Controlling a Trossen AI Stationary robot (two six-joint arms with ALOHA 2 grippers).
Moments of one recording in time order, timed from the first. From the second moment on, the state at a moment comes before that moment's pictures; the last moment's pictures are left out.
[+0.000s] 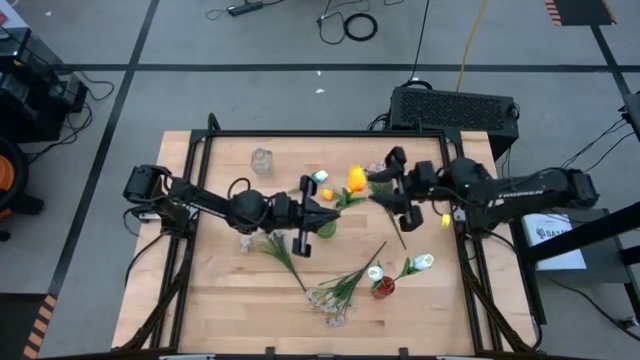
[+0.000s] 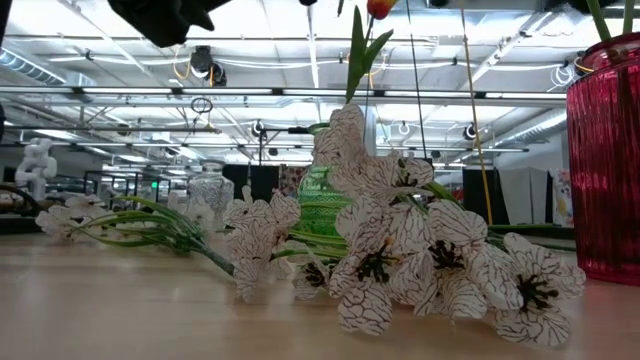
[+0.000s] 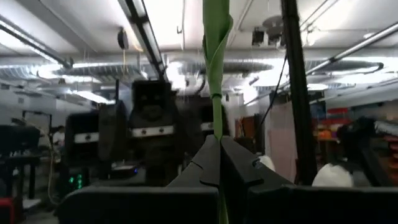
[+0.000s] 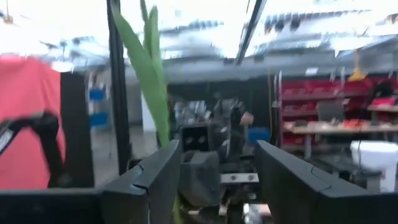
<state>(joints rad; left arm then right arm) -0.13 1.68 0.90 1.30 0.00 0.09 0.00 1.01 0.71 0.62 -0.13 0.12</state>
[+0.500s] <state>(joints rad) -0.13 1.68 0.91 1.21 -0.06 0.08 0.08 1.13 0.81 0.60 -0.13 0.02</state>
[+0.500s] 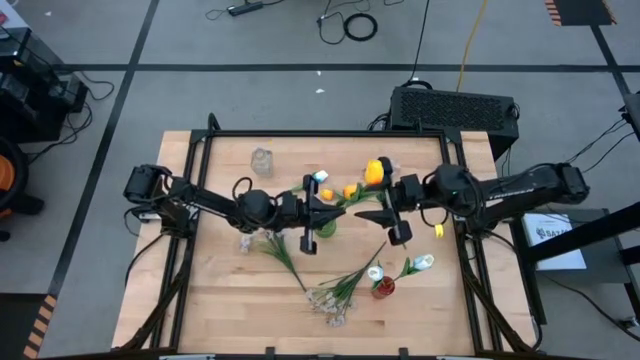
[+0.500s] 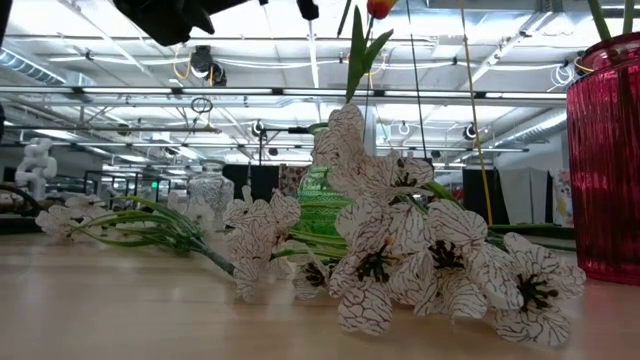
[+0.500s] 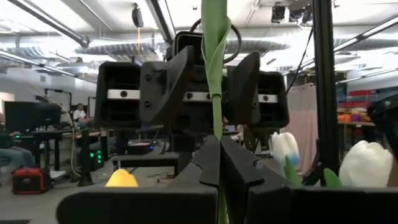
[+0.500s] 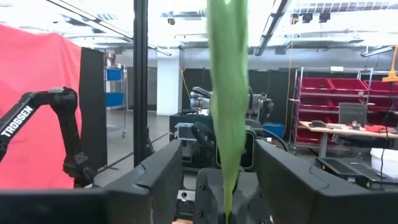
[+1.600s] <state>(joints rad) -0.25 1.42 0.91 0.80 -0.18 -0.01 0.08 1.12 0.81 0.57 -0.13 0.09</state>
